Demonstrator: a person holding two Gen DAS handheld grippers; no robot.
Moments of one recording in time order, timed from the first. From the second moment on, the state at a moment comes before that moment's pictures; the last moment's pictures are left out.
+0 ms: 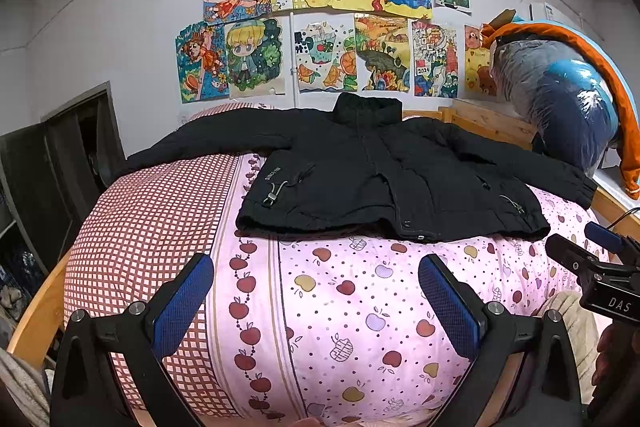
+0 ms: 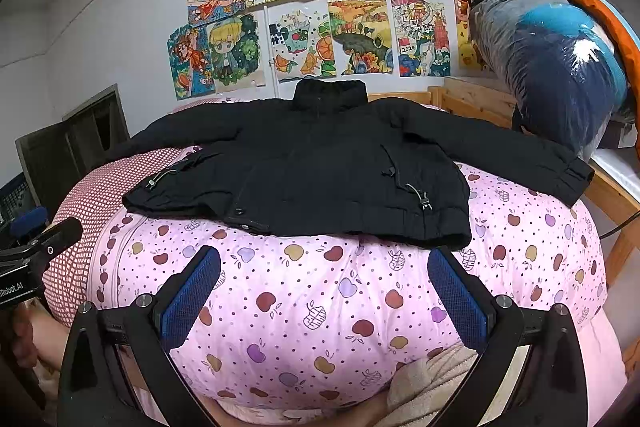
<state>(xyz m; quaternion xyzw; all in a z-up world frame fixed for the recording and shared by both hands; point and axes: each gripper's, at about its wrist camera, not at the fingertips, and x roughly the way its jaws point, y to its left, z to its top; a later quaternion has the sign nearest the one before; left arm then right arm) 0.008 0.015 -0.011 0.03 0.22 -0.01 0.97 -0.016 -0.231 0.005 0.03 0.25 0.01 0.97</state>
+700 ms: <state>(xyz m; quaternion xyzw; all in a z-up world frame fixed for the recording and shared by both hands) 0.008 0.011 -0.012 0.03 0.23 -0.01 0.97 -0.014 -0.231 0.004 0.03 0.25 0.01 0.97</state>
